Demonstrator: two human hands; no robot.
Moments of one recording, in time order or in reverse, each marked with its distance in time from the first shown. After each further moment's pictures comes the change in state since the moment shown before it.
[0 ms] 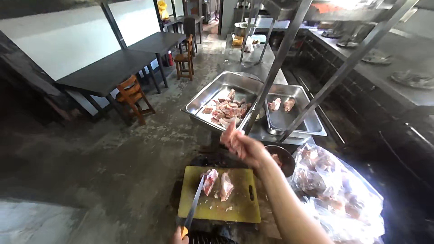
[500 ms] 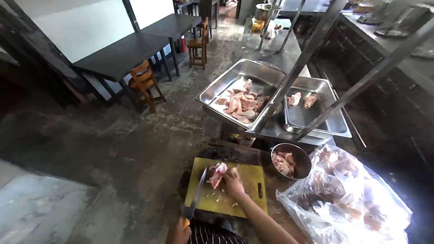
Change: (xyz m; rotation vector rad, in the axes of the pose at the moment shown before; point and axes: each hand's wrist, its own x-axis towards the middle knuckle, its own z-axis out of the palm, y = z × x) left_hand -0.003 -0.015 -0.009 -0.014 0.018 -0.039; right_hand -0.005 0.243 -0.046 -1.612 -0.020 0.257
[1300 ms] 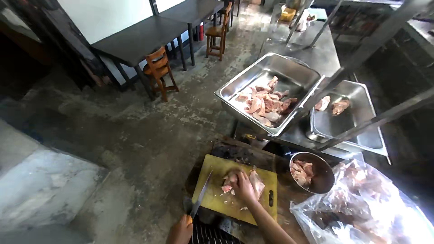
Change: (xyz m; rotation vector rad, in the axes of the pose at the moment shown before) left_hand 0.008 -0.009 -0.015 0.006 -0.100 -0.091; right_hand 0.008 0.000 0.001 0.166 0.160 -0.103
